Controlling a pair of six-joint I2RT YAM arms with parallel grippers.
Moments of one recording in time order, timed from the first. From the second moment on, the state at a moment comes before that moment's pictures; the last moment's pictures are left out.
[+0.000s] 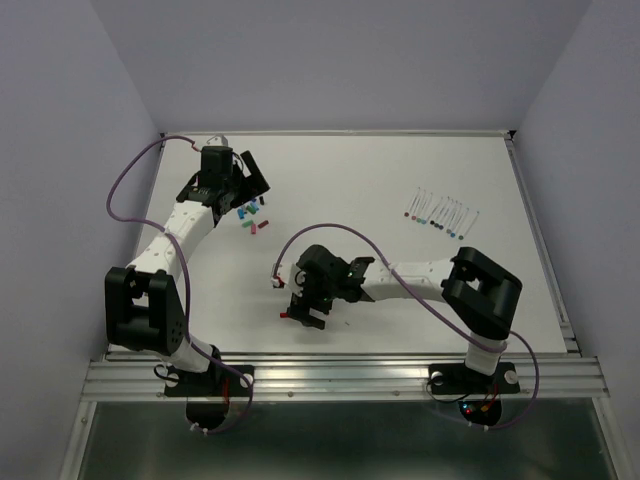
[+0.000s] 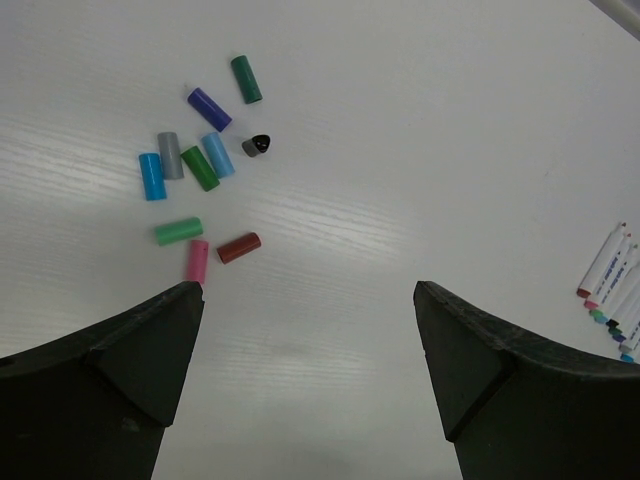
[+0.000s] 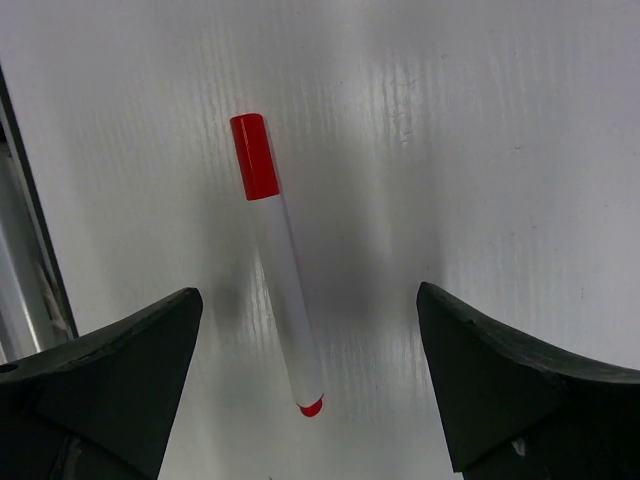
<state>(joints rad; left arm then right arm) -0.18 1.50 1.17 -0.34 -0.02 -0.60 1.07 1.80 1.09 -0.20 -0.26 -0.25</state>
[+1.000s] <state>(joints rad) -0.18 1.44 1.05 -0.14 0.23 -0.62 0.65 1.73 1.13 0.07 -0.23 0.15</state>
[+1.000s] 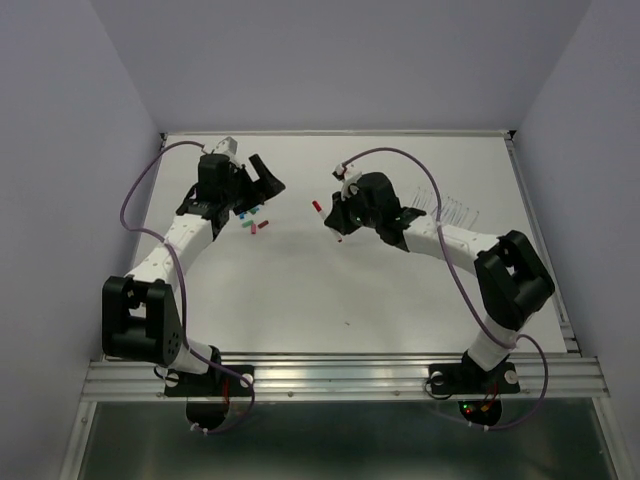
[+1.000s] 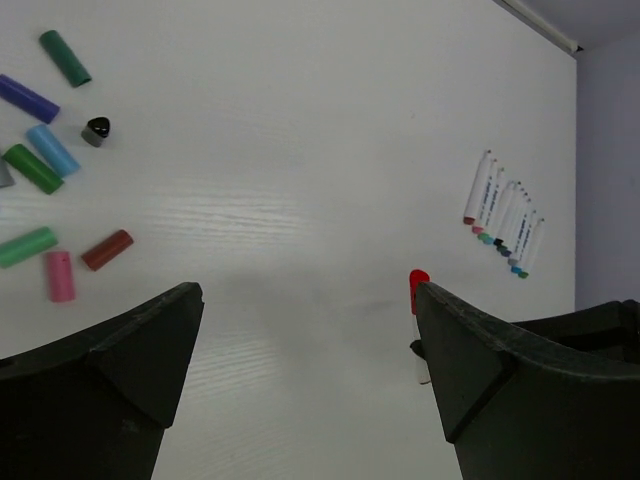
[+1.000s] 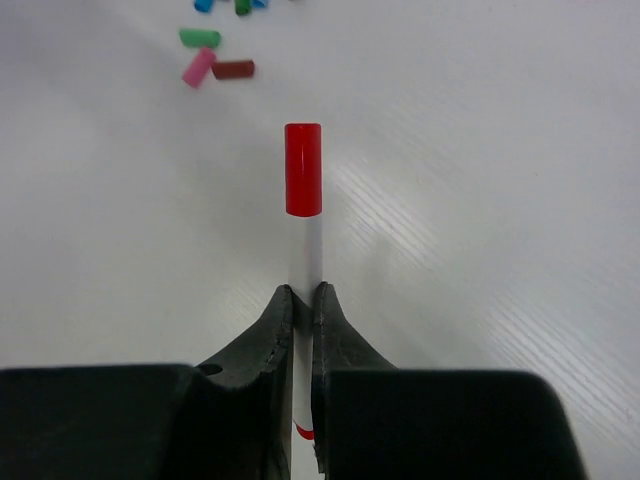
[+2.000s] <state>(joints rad) -0.29 1.52 1.04 0.08 0.40 -0.71 0.65 1.81 1.27 0.21 -0.40 0.37</state>
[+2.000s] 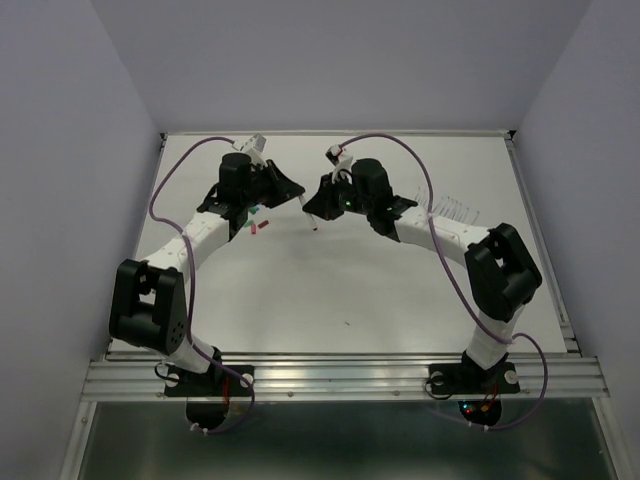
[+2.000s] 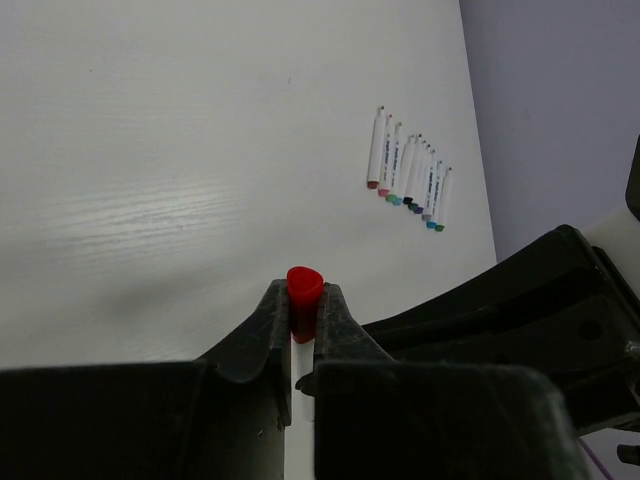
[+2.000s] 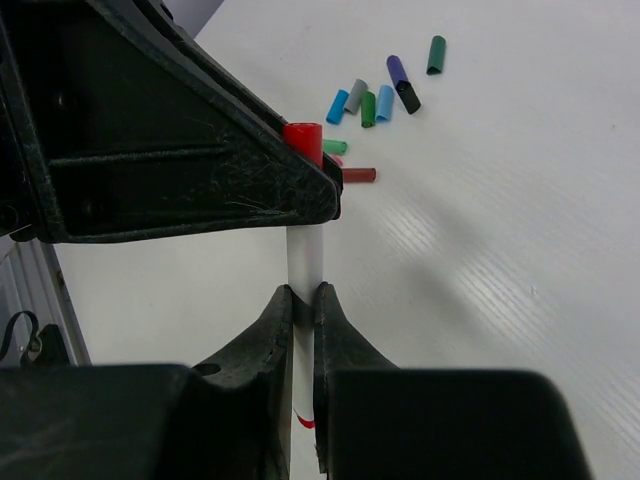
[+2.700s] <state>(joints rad) -0.12 1.48 1.18 -0.05 0.03 -0.71 0.65 1.62 0.78 0.24 -0.53 0.45</state>
